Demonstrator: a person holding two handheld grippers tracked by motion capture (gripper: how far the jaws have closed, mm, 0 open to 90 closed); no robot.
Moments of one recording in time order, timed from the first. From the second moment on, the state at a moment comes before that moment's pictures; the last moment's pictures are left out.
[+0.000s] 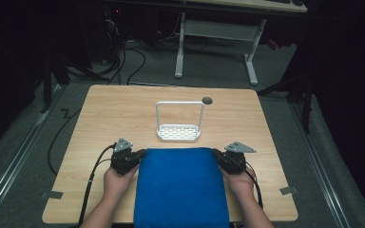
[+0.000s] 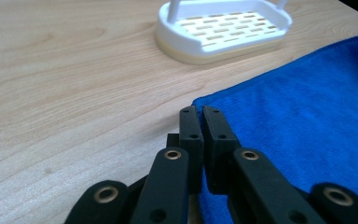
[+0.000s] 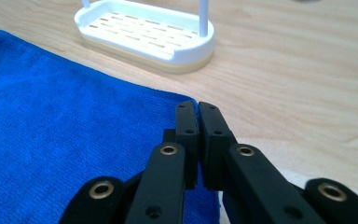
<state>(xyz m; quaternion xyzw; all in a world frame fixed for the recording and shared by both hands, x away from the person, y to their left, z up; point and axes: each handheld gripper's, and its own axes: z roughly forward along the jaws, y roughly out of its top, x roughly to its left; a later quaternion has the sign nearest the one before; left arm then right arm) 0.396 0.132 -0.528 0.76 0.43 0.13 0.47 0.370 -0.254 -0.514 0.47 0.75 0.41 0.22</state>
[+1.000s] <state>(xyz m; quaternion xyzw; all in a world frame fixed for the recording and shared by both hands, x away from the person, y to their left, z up) 0.355 0.135 -0.455 0.70 0.38 0.22 0.57 0.336 -0.250 -0.453 0.41 0.68 0.52 0.32</state>
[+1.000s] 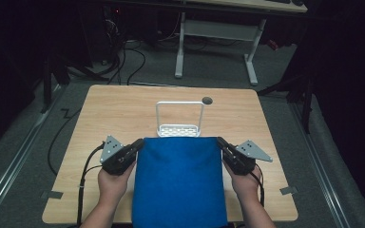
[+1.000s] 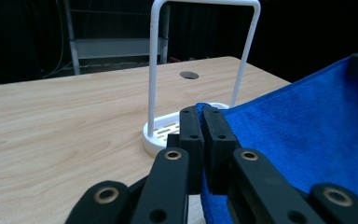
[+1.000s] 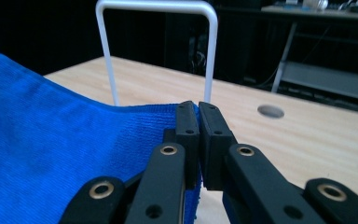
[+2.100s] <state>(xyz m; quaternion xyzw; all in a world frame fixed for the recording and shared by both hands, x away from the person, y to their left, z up) 0.386 0.139 -0.355 0.67 0.33 0.29 0.61 0.357 -0.252 -0.352 0.37 0.62 0.58 0.38</state>
